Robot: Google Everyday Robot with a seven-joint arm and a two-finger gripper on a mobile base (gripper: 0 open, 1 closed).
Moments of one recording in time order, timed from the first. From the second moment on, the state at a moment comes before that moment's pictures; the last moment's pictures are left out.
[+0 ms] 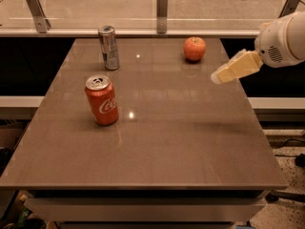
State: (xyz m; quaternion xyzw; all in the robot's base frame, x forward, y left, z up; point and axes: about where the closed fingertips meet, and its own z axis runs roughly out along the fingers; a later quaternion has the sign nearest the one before) arm 0.571 -0.215 0.955 -0.38 0.82 0.02 0.43
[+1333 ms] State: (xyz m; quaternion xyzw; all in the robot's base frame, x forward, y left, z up) arm 0.652 -0.215 0.925 -0.29 0.83 0.07 0.47
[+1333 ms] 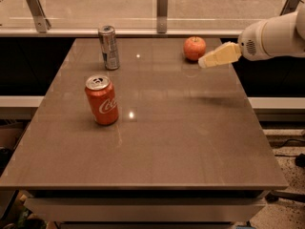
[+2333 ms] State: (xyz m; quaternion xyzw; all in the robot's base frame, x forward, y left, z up) arm 0.691 -0.189 0.895 -0.26 0.82 0.12 0.49
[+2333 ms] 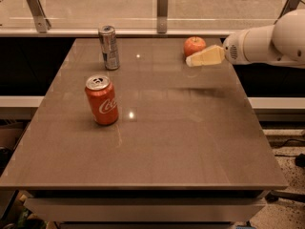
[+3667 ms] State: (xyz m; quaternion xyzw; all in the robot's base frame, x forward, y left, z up) arm 0.743 -0.169 0.875 -0.26 0.80 0.17 0.51
